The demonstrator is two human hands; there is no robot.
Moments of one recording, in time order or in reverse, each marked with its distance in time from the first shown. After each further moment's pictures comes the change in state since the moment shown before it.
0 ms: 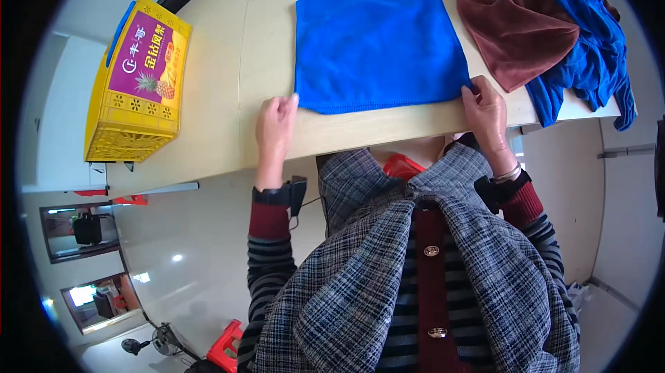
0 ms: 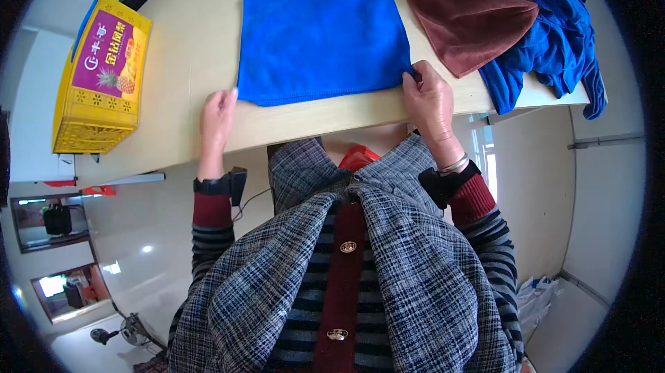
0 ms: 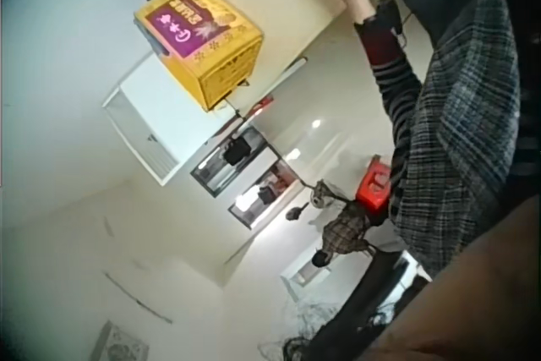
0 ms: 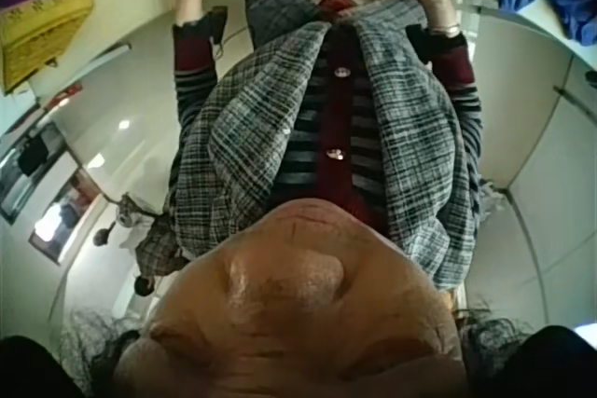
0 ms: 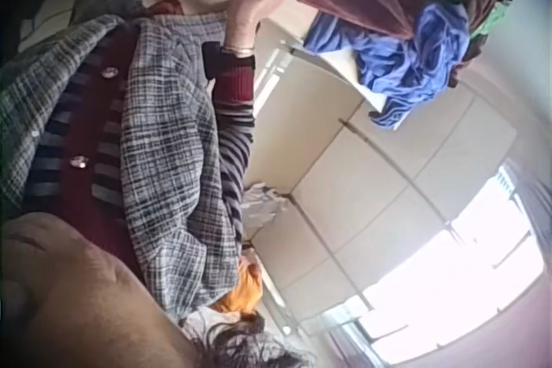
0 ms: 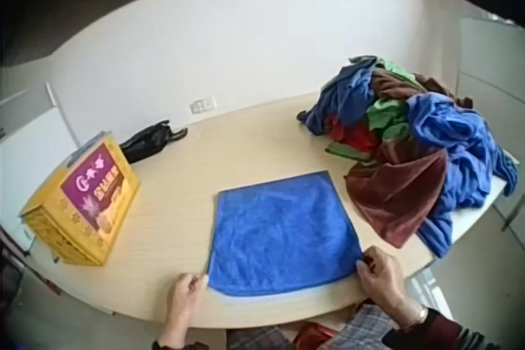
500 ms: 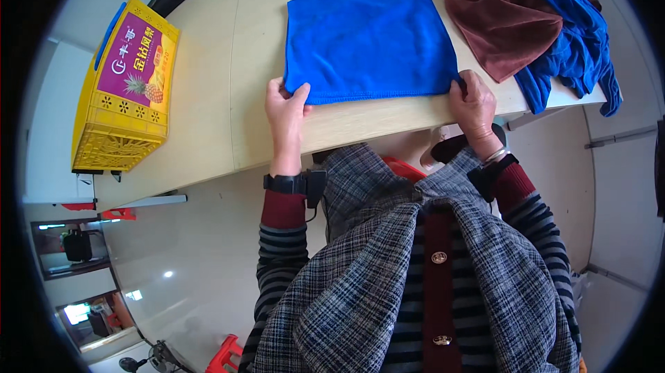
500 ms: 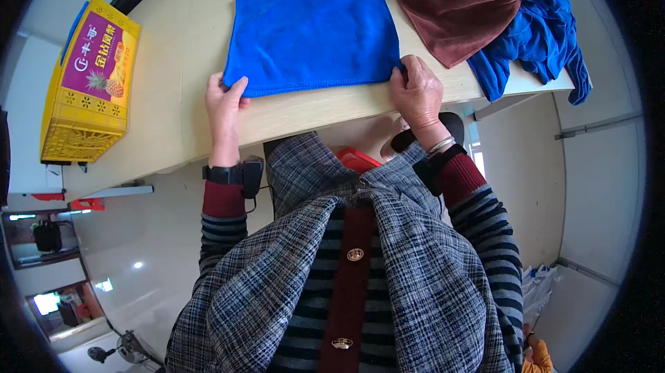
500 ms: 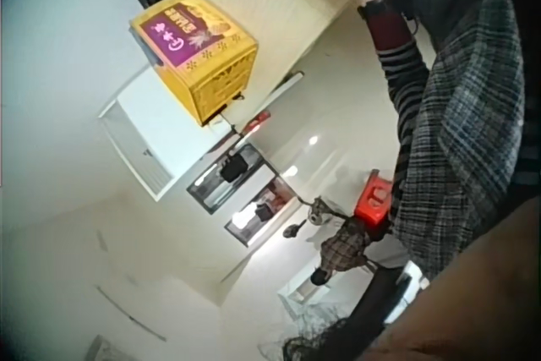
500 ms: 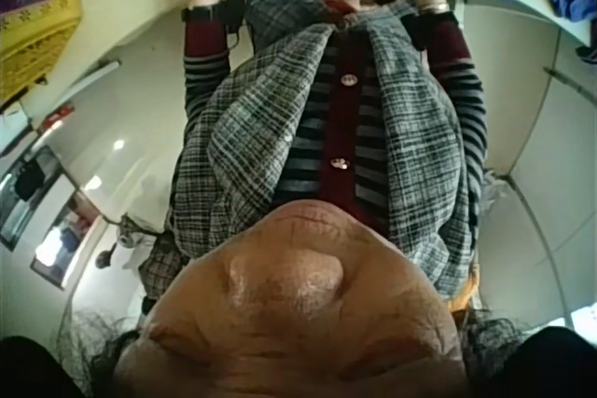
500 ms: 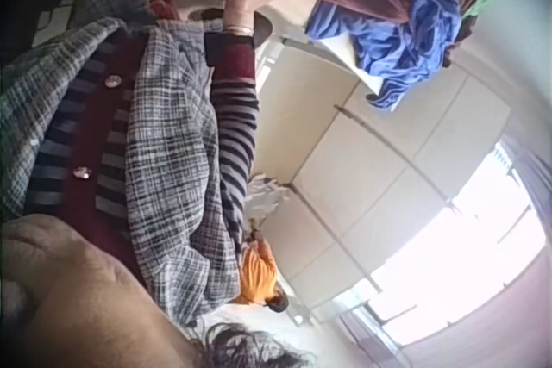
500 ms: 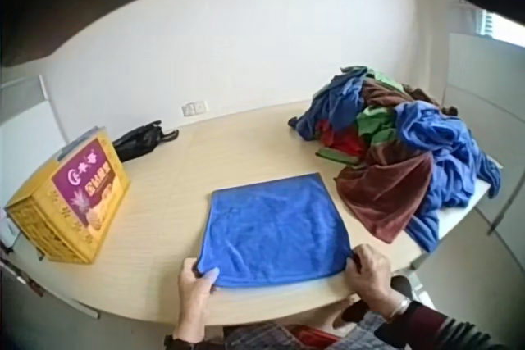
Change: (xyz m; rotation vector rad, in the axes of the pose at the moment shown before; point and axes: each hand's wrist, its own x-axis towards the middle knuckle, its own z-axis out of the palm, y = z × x) left_hand 0.001 0.029 0.030 -0.873 0.044 -0.130; right_hand -0.012 -0.010 0.013 -0.258 0.168 -0.216
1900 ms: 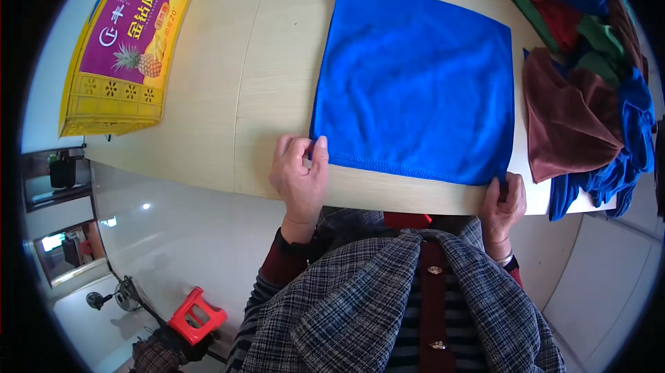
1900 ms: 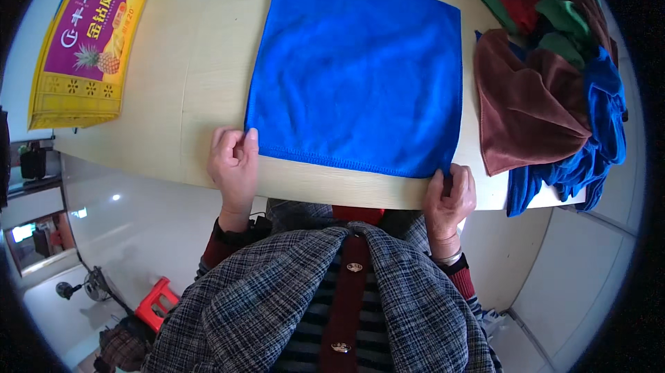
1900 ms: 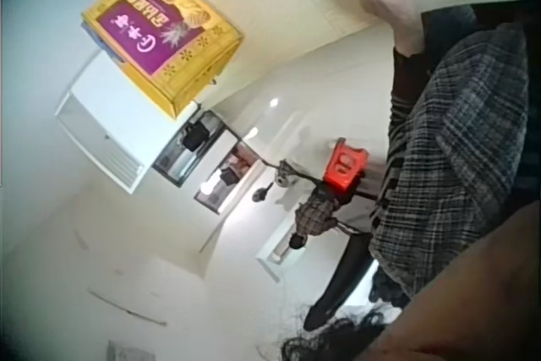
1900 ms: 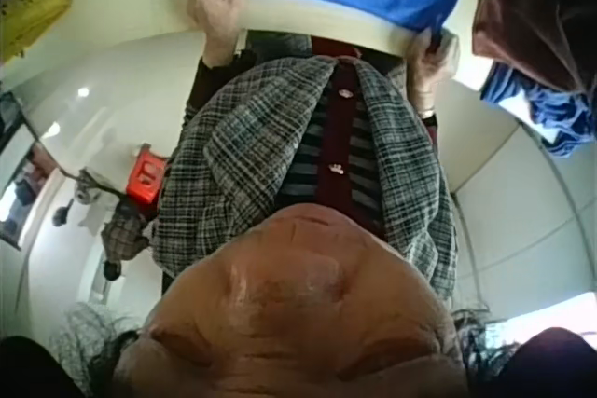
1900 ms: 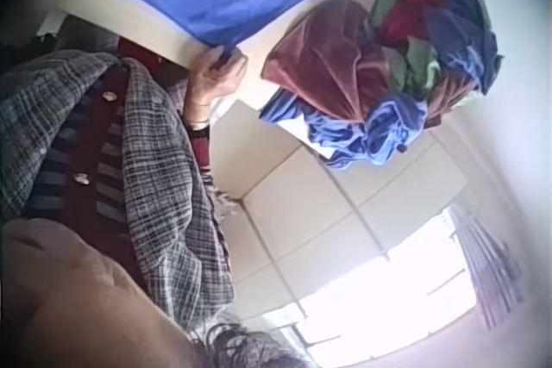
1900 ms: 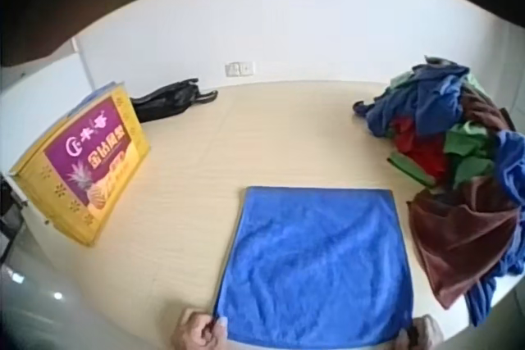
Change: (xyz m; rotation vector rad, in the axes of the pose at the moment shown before) left_hand -0.006 -0.003 -0.011 0.777 0.304 0.310; right_hand 0.010 -0.009 0.004 0.026 -0.209 0.140
